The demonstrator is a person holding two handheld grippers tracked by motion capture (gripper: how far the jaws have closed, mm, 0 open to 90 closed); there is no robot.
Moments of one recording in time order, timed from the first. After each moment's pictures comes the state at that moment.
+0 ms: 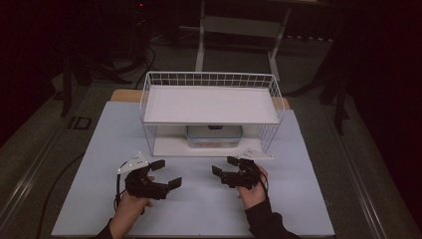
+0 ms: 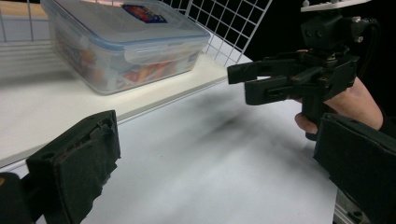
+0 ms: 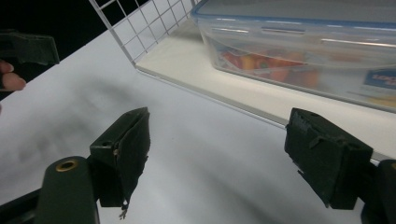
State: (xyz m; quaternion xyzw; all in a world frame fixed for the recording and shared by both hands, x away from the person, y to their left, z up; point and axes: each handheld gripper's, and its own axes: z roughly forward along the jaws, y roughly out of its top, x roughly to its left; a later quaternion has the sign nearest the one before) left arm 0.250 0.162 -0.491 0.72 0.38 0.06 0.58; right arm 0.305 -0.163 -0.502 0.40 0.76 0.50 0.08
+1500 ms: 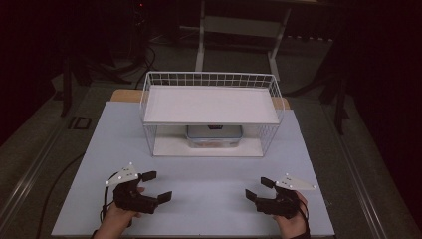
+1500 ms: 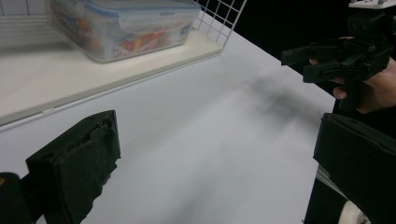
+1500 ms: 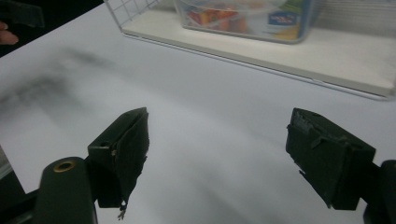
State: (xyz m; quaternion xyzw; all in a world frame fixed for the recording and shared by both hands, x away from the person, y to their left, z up) left arm 0.222 0.185 -0.499 0.74 0.37 0.05 0.56; right arm 0.234 -0.256 -0.502 0.41 0.76 0.49 0.13
